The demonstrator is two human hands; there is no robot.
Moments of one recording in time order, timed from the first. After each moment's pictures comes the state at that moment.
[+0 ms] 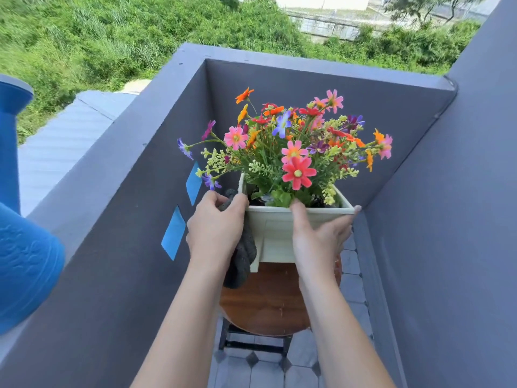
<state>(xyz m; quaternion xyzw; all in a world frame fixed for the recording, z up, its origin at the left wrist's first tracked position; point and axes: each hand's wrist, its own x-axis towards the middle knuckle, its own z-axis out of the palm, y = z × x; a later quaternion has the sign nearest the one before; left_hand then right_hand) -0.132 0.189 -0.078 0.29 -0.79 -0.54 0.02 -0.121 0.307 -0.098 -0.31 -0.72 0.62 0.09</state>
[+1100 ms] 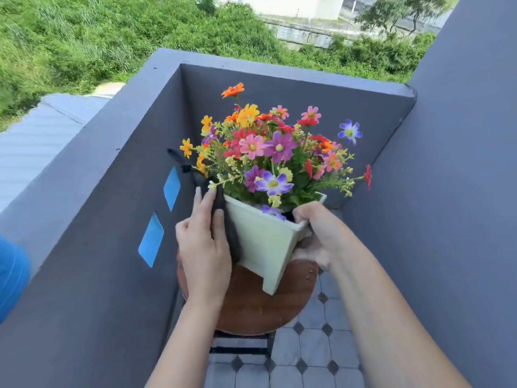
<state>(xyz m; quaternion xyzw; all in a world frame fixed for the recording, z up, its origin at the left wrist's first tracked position) -0.113 0.206 -0.133 0.09 -0.84 -0.48 0.24 -0.128 0.357 -0.064 -0.27 -0.65 0.69 -0.18</state>
